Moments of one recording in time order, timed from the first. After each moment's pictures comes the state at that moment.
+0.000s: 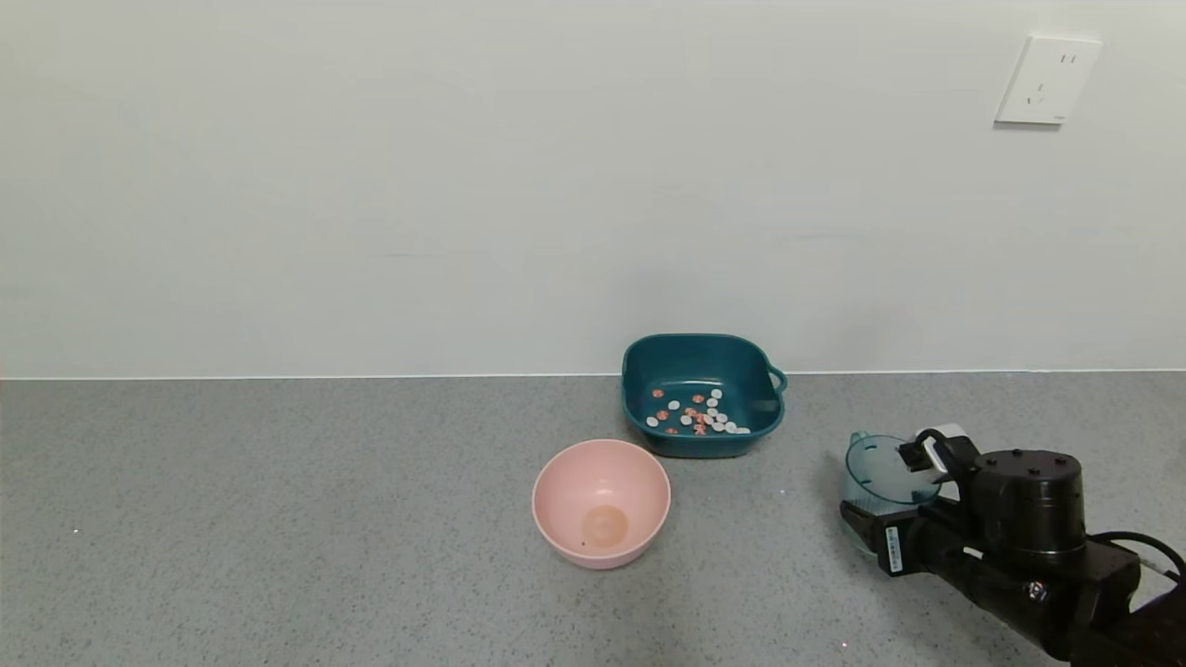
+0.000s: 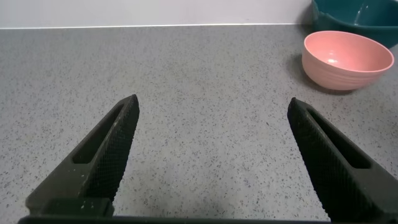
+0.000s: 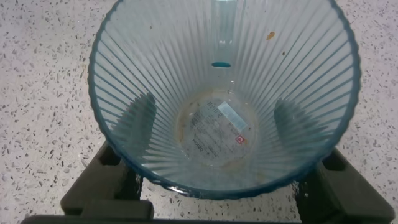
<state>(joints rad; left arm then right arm) 0.00 0.00 0.00 0.00 0.00 0.00 0.30 1.93 -0.37 -1.07 -0.21 0.02</state>
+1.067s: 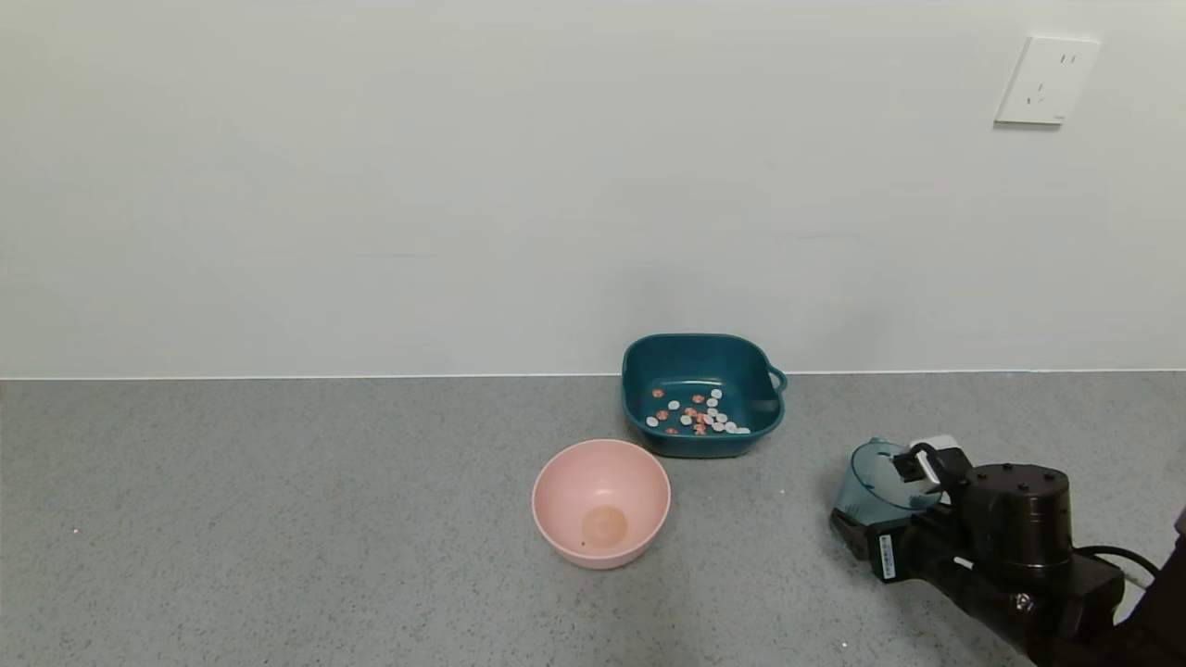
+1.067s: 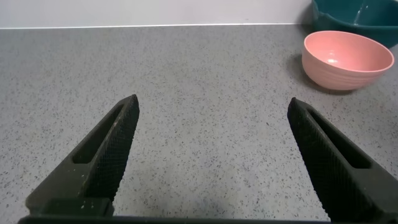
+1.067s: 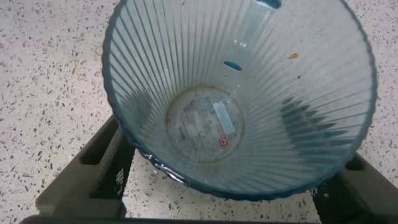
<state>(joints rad) 0.00 0.00 0.00 0.00 0.00 0.00 0.30 2.01 -0.34 -1.19 -0.21 0.02</state>
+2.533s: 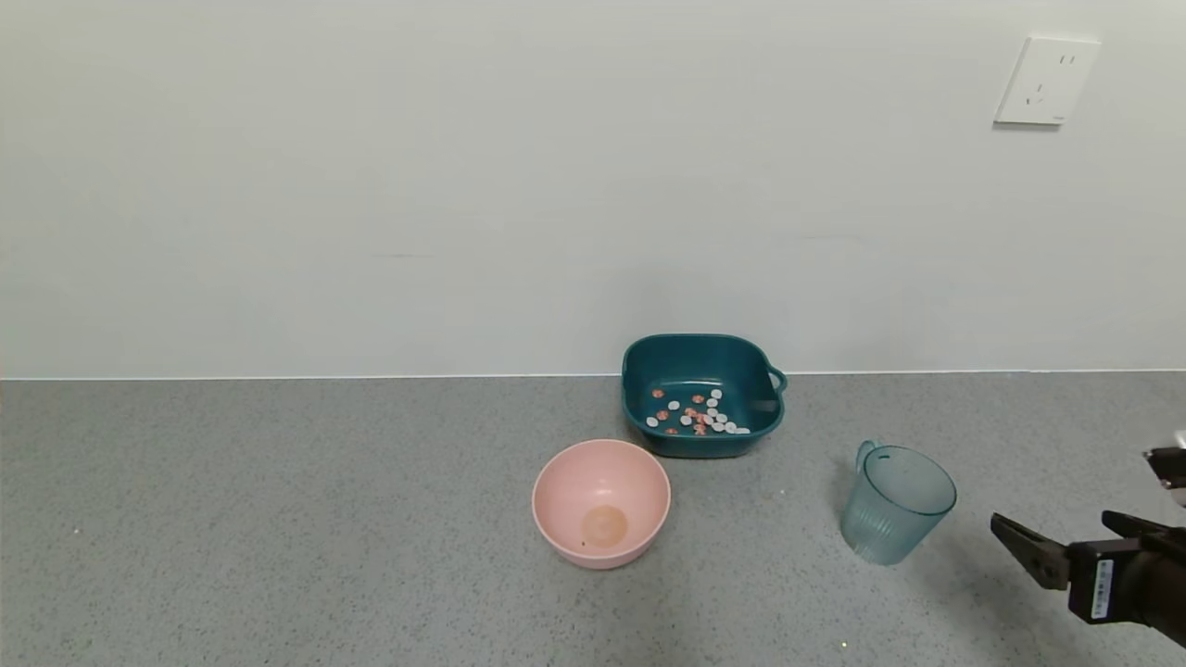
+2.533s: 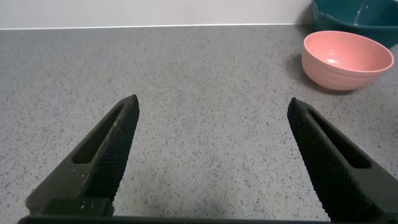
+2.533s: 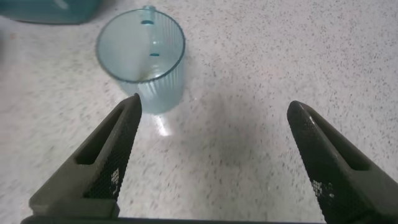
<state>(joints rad) 0.00 0.00 0.00 0.00 0.00 0.00 0.11 1.25 -0.23 -0.62 -0.14 0.05</state>
